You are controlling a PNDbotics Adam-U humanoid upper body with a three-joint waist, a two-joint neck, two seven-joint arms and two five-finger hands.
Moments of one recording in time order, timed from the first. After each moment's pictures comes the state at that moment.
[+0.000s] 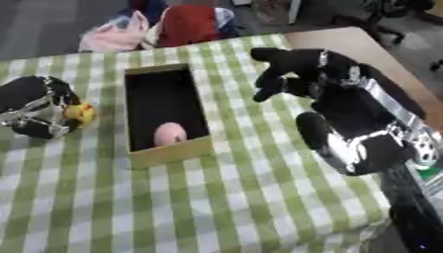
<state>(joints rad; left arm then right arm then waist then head) -0.81 0.52 -0.12 -0.90 -1.14 -0.54 0.01 -0.40 -0.45 0.17 -1.98 -0.43 -0.29 0.56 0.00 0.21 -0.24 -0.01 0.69</state>
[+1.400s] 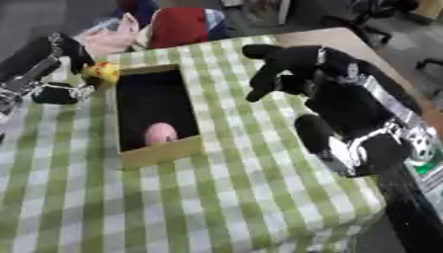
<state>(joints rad) -0.89 0.44 -0.18 -1.03 -0.71 -0.59 -0.05 -0.44 -0.45 0.20 -1.98 -0.49 -0.32 0.60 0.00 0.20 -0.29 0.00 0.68</state>
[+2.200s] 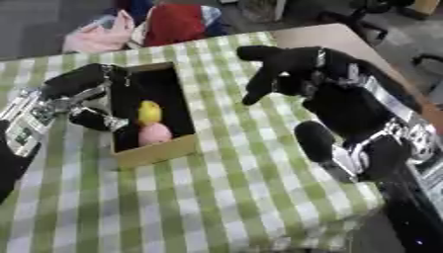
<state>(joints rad) -0.87 0.40 -0.25 -1.03 -0.85 -0.71 -0.18 -0.45 -0.45 0.21 -1.98 -0.50 -0.32 0.62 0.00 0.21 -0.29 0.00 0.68</state>
